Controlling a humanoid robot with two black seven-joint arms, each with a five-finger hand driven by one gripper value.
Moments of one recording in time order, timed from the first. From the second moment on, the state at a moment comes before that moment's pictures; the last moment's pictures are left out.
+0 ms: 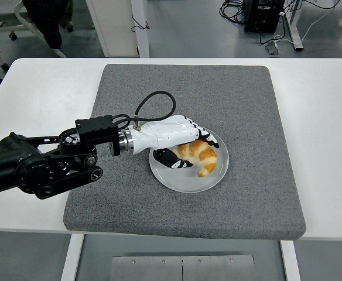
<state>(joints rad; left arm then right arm) -1.06 0.33 -0.04 -1.18 1.55 0.20 -0.34 -0.10 0.00 0.01 0.13 -0.10 0.03 0.41</state>
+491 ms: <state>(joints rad) -1.05 0.33 0.02 -1.15 1.54 0.26 -0.34 -0.10 0.00 0.01 0.13 -0.10 0.03 0.41</state>
